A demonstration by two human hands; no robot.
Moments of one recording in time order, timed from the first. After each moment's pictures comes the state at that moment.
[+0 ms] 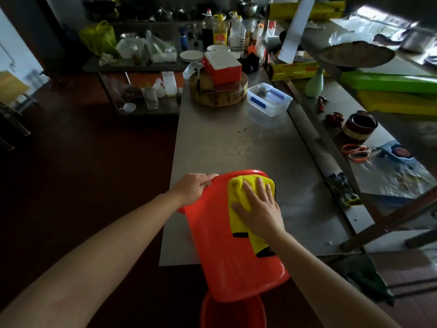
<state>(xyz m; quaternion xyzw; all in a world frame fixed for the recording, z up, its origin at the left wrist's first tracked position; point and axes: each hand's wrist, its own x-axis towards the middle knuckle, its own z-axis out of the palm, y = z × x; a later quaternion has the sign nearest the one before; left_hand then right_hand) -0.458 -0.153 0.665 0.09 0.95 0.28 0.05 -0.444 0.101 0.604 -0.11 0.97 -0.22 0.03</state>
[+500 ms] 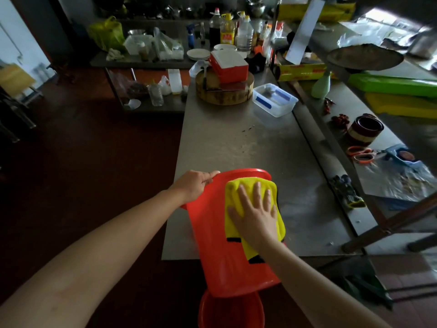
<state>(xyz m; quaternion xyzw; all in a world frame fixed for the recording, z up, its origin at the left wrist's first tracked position) -0.447 -0.166 0.660 0.06 0.96 0.28 0.04 -0.405 0.073 0.612 -0.11 0.98 -0.18 0.04</state>
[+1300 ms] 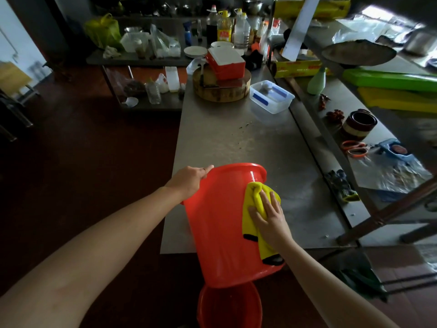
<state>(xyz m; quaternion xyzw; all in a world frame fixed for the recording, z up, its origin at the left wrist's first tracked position) -0.435 -0.161 0.661 0.07 0.98 0.19 0.01 -0.400 0.137 0.589 -0.03 0.92 -0.37 0.10</state>
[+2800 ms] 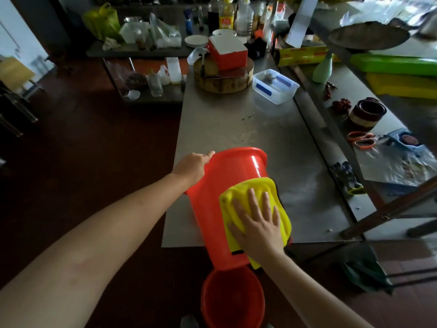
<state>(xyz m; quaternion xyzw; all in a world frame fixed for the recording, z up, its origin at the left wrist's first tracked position) -0.459 -0.143 0.670 0.02 0.99 0.13 0.01 -0.353 0.111 0.590 -0.20 0.97 -0.11 -0.04</state>
